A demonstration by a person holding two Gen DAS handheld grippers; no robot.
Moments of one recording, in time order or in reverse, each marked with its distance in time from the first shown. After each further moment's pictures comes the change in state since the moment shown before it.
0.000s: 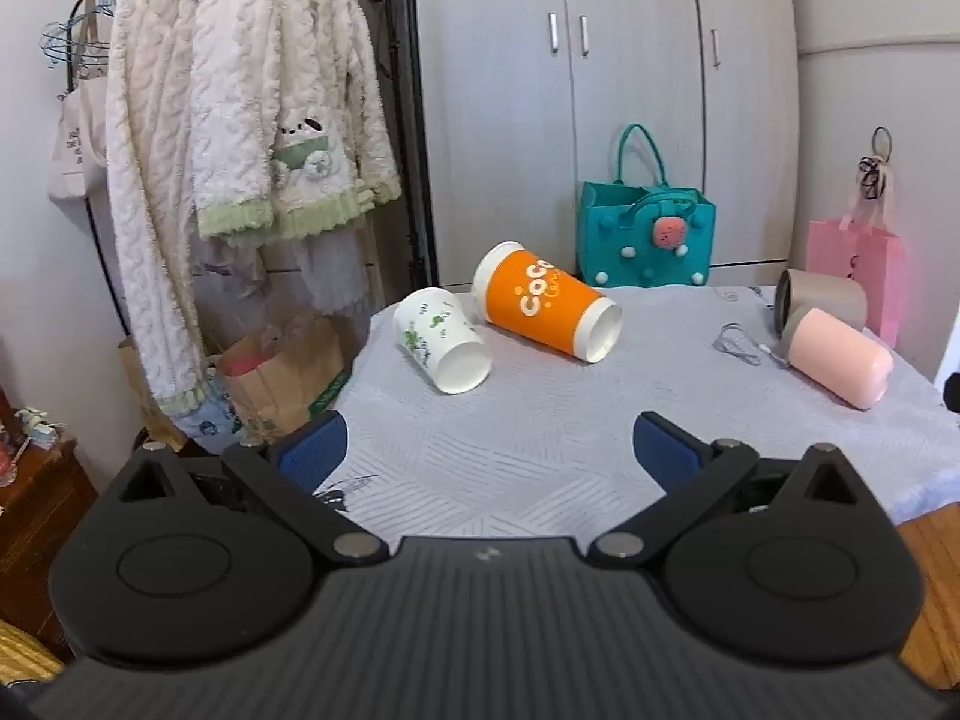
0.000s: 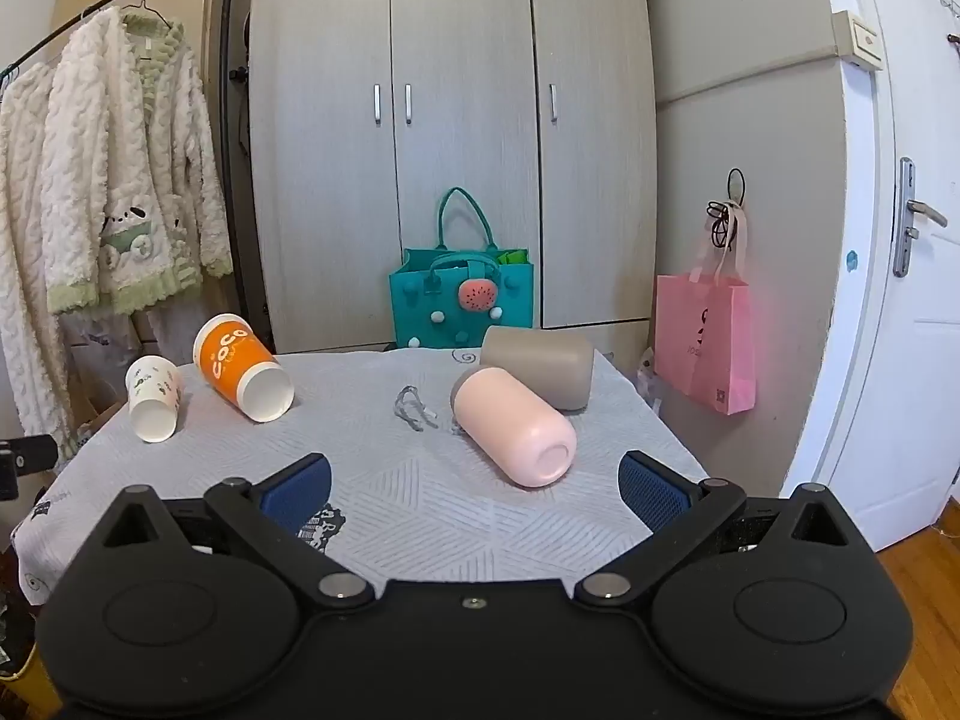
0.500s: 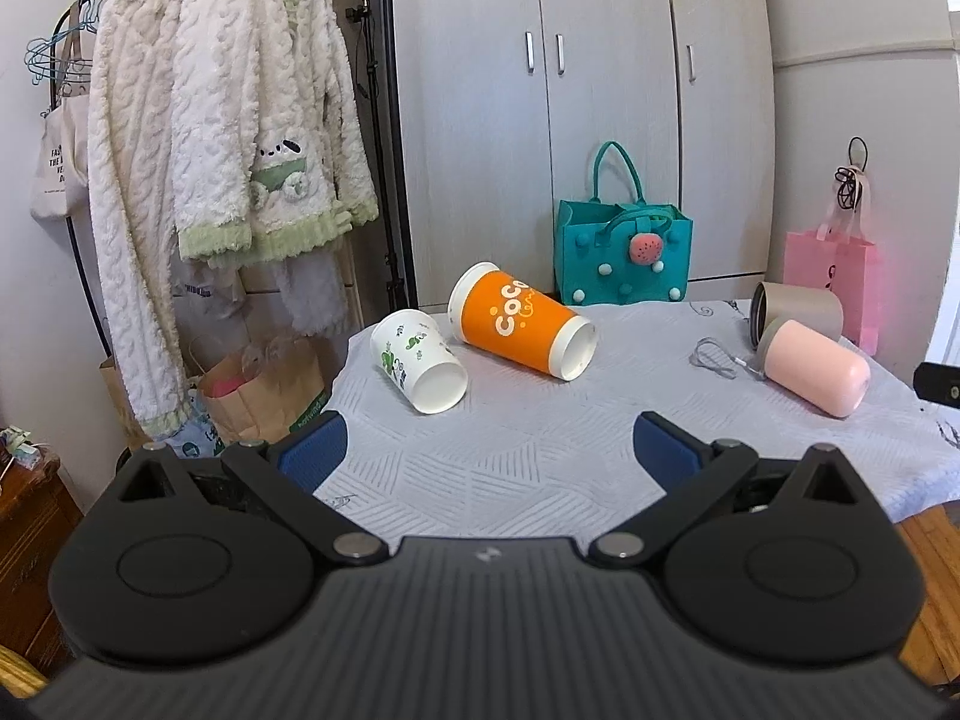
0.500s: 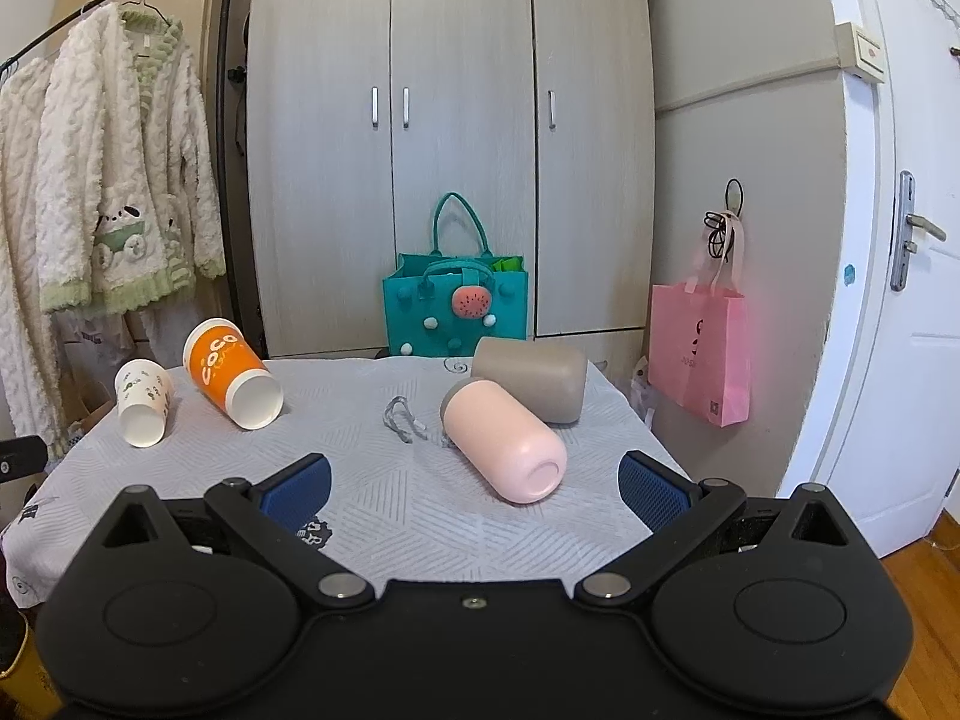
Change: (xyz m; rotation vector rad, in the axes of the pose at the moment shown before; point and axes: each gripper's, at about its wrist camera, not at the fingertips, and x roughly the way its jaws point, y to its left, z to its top) left arm -0.005 -0.001 0.002 0.017 -0.038 -0.035; right arm 0.005 -0.001 0.007 -0.019 -0.005 -0.008
